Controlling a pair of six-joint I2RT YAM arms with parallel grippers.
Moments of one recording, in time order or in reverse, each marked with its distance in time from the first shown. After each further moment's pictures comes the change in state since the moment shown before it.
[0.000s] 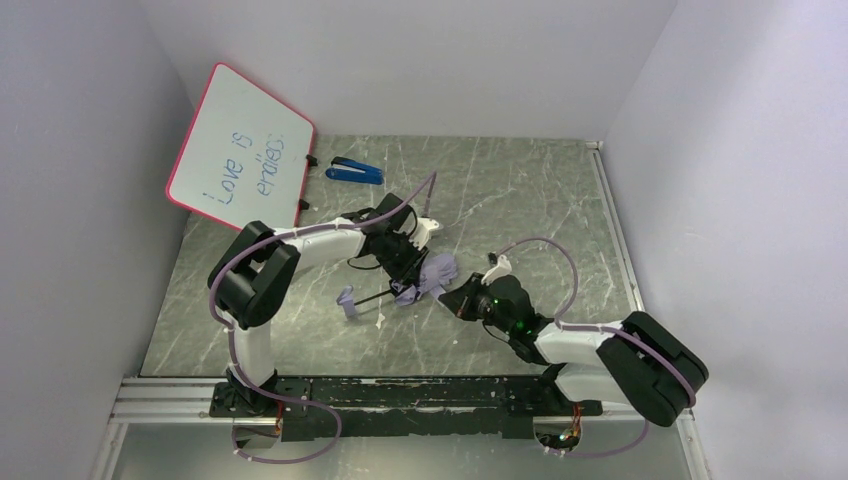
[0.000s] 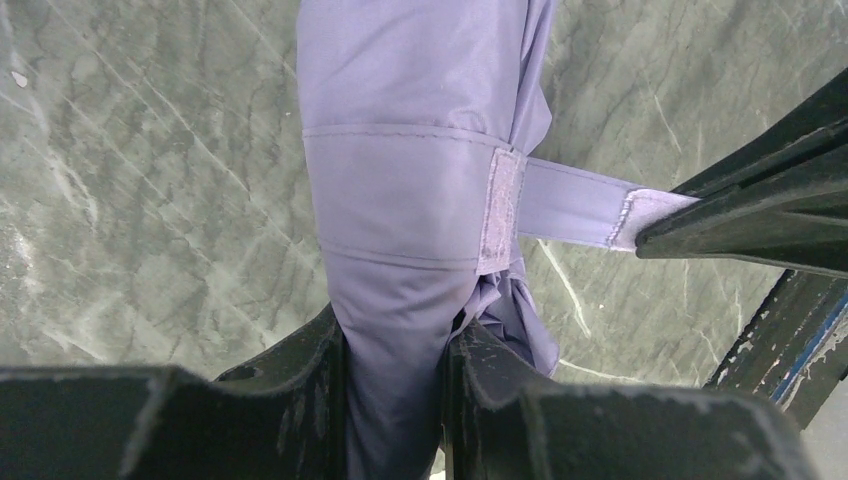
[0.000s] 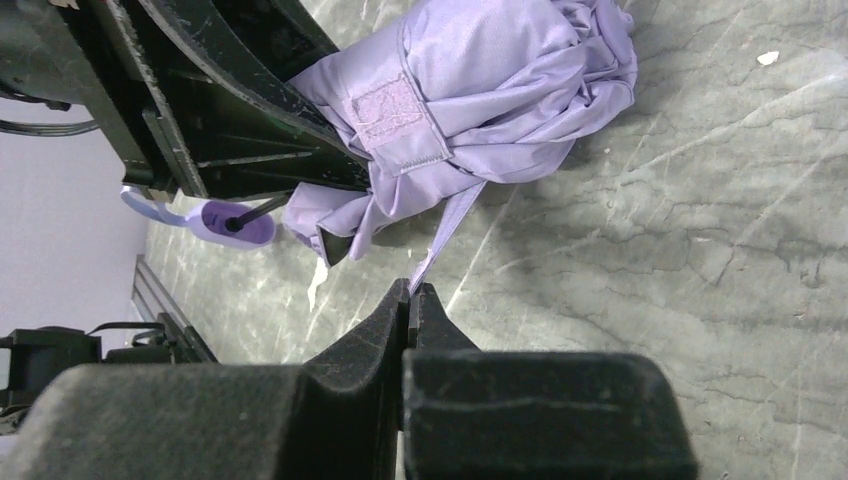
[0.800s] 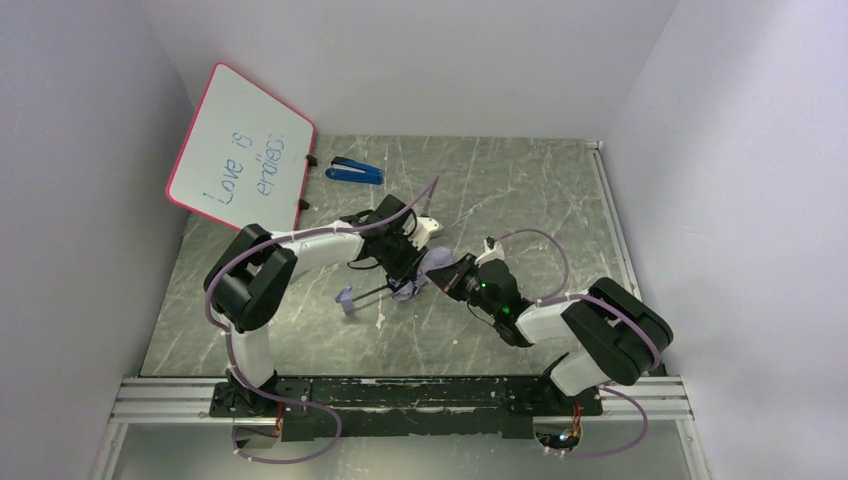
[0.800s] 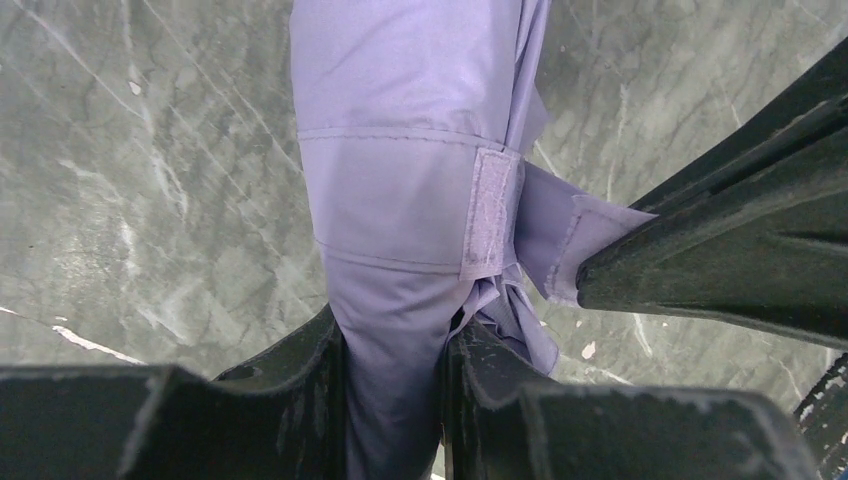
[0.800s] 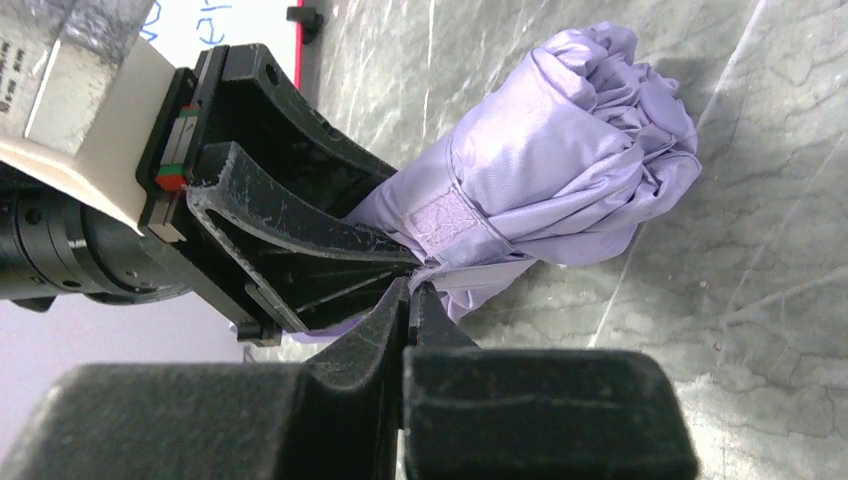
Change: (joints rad) left arm -0.015 -0.029 -0.034 0.048 -0.108 0.039; right arm -0.014 0.237 0.129 0.204 0.050 0.217
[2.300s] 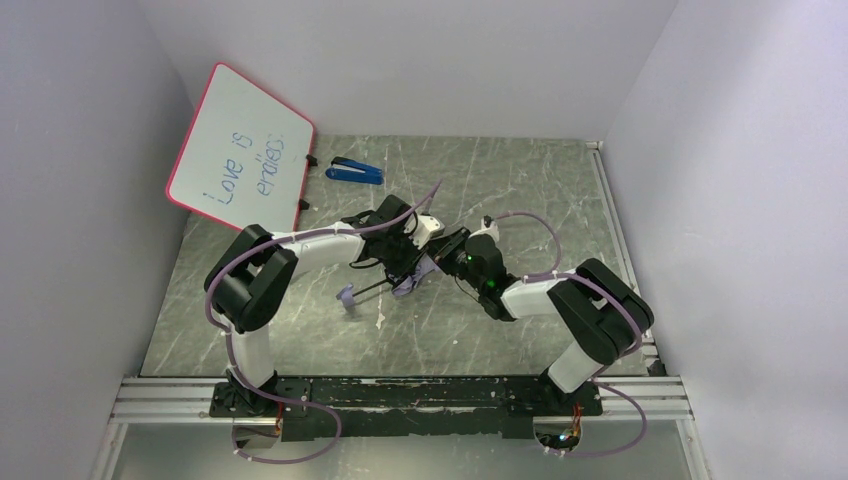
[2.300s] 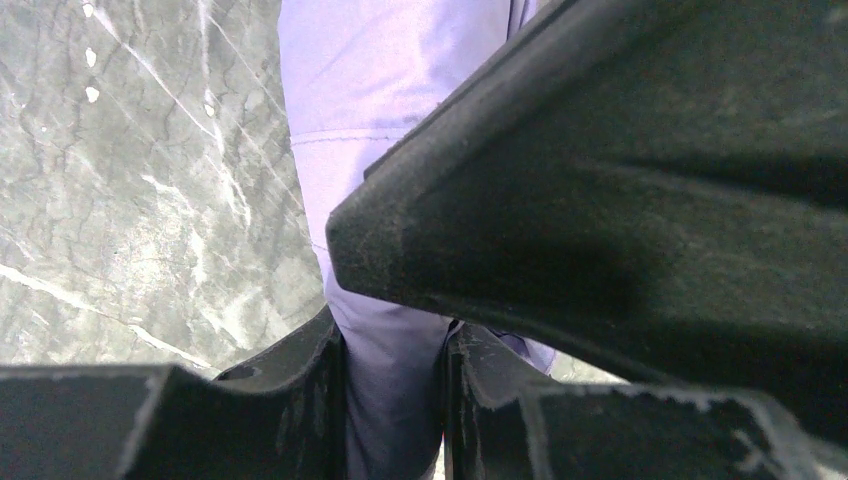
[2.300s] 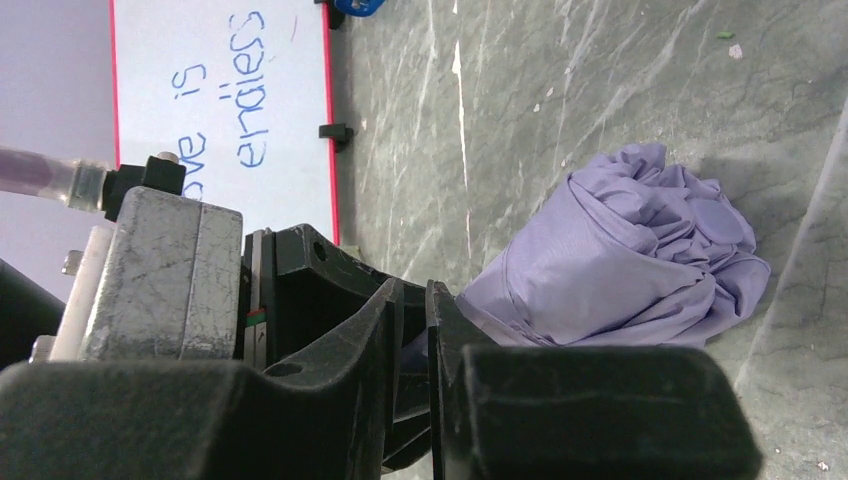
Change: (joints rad) left arm -0.018 -0.001 -0.006 0.045 -0.090 0.045; right arm -0.043 0.125 0.225 -0.098 0.101 0.119
